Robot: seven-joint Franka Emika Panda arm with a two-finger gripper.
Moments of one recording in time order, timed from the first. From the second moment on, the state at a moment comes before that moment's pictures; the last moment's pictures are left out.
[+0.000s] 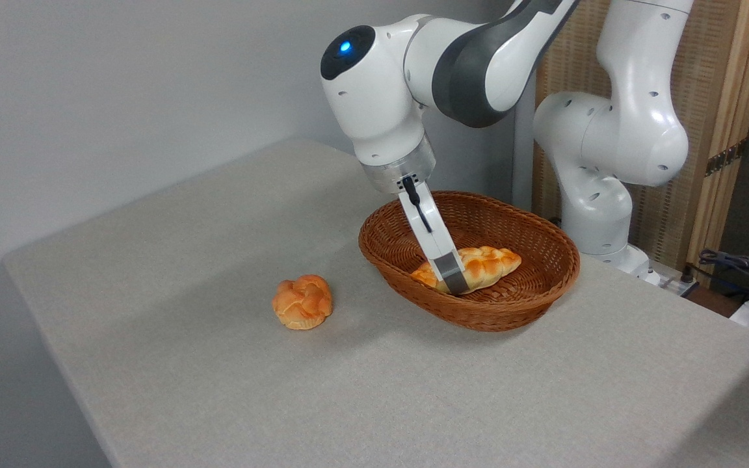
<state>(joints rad) -0.07 -0.38 -0.01 -2.45 -0.02 1.74 1.23</state>
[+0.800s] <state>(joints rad) -0.07 -0.39 -0.02 -2.40 -0.02 1.64 1.24</state>
